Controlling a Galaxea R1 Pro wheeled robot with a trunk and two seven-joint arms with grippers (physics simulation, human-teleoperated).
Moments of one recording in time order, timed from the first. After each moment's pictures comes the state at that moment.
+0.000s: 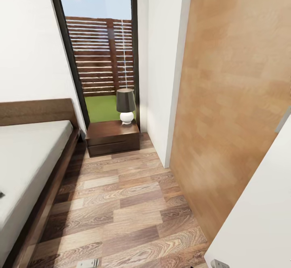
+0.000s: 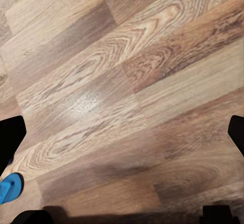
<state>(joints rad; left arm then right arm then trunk) -0.41 0.04 0.21 -0.02 -0.08 -0.29 -0.11 -0.42 -0.11 -0.19 -0.04 -0.17 -0.07 0.40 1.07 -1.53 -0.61</state>
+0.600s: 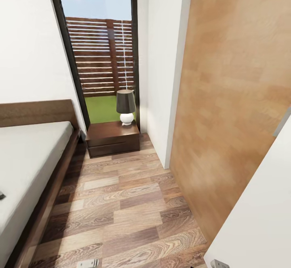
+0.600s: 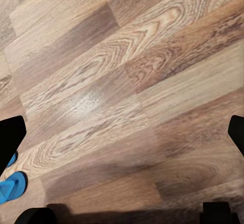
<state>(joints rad) -0.41 0.04 0.21 -0.02 -0.08 -0.29 -0.11 -0.42 -0.11 -0.19 -0.04 -0.17 -0.07 0.40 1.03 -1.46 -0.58</state>
